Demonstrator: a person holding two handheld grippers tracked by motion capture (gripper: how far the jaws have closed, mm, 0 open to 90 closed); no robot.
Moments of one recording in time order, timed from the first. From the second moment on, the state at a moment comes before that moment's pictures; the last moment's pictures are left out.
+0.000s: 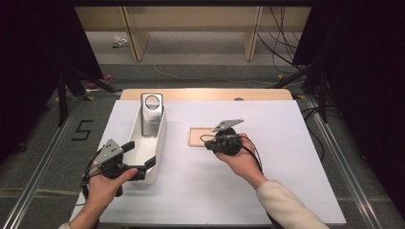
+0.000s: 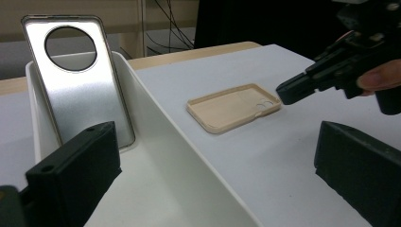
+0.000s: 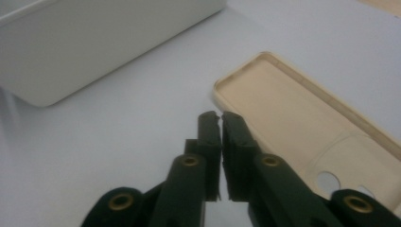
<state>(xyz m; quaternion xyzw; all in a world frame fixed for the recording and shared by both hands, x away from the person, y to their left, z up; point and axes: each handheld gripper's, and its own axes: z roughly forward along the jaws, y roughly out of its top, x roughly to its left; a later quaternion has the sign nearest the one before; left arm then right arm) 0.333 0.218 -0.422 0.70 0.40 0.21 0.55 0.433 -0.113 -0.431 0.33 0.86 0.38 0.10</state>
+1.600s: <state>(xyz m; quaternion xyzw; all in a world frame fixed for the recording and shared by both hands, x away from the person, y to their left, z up) 0.335 0.218 -0.425 0.71 0.40 0.20 0.54 0.490 -0.045 -0.473 0.39 0.88 0.27 0.09</state>
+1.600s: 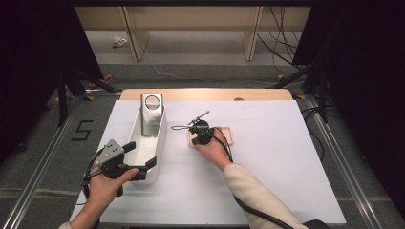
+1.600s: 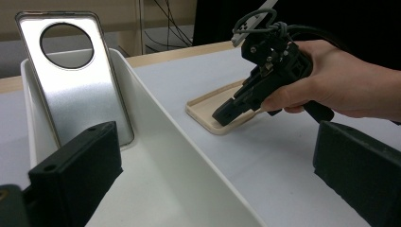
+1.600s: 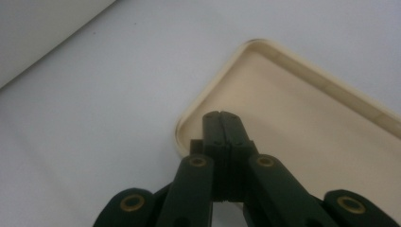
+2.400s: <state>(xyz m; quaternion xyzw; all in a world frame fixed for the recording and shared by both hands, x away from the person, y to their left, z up) 0.334 0.217 -0.427 0.71 0.40 0.20 0.54 0.461 -0.085 -0.463 0.33 0.92 0.20 0.06</state>
